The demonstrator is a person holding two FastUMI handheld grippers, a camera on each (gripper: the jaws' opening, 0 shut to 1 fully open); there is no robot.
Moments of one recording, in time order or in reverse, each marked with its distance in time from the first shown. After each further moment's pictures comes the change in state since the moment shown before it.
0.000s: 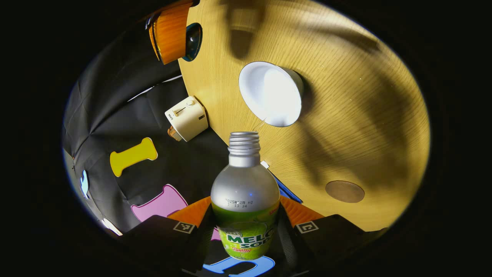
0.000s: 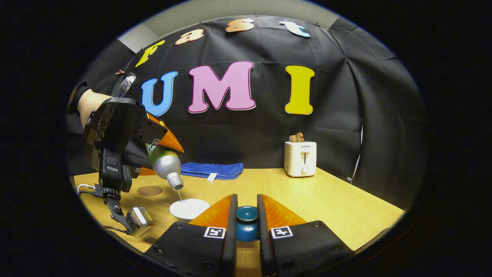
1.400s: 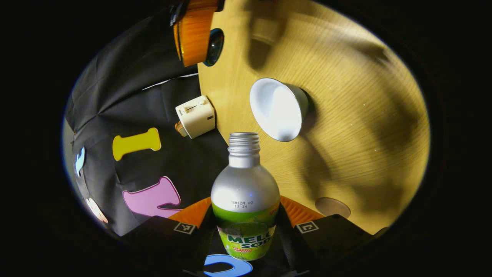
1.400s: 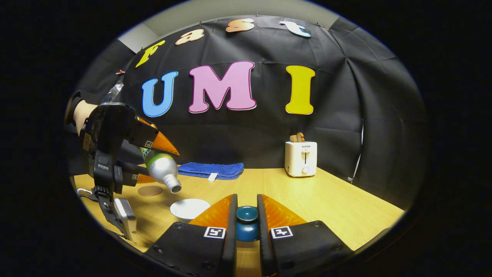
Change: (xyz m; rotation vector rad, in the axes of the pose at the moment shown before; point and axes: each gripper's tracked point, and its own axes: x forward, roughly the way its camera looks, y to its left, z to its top) left arm -0.010 -0.014 0.011 -0.244 -0.062 0.053; right arm 0.001 0.001 0.000 0.000 0.000 0.005
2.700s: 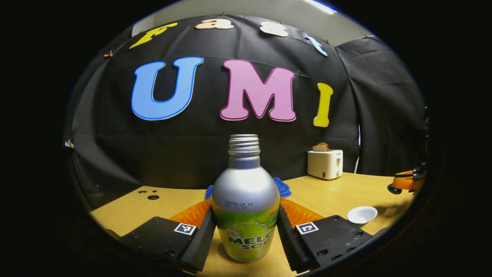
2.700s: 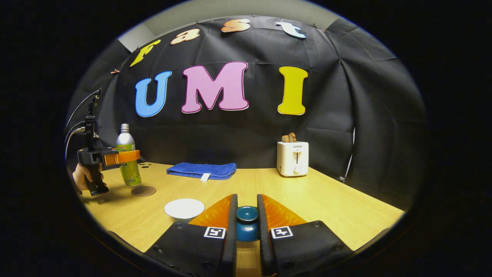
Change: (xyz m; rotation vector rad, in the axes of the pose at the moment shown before) left arm -0.013 -0.034 -0.141 -1.966 -0.232 0.403; right arm -0.005 -0.012 0.001 -0.003 -0.003 -0.074
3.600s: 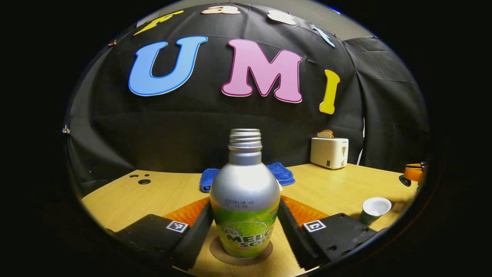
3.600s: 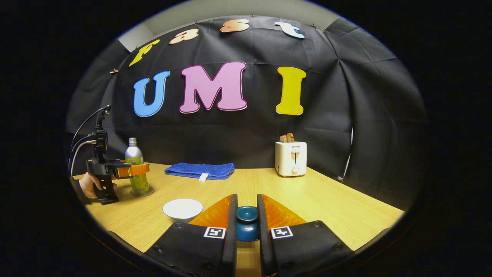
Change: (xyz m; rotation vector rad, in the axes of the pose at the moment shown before) left arm 0.026 0.001 -0.045 0.002 0.129 -0.004; right arm -0.001 0.000 0.000 0.000 0.000 -0.006
